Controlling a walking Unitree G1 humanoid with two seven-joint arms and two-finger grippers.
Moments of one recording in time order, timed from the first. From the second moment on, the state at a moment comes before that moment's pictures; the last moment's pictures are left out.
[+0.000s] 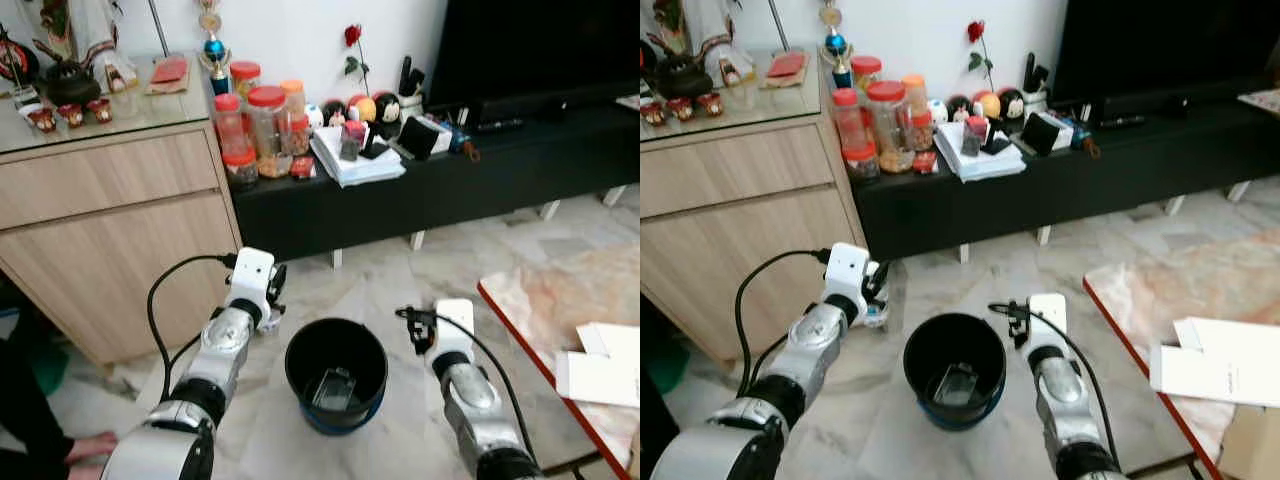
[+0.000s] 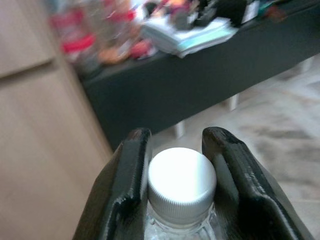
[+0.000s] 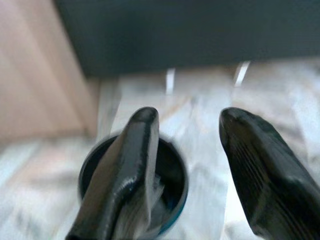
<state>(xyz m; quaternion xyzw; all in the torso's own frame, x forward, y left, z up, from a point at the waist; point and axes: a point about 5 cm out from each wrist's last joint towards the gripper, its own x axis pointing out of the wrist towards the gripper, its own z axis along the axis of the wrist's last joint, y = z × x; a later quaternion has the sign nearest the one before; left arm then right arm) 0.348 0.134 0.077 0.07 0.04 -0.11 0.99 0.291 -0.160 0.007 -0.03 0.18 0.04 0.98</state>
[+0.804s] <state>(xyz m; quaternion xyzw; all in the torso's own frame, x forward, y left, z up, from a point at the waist) 0.314 0.170 0.018 0.12 0.20 -0.06 0.97 0.260 -0.178 -0.028 -0.04 0.27 0.03 0.96</state>
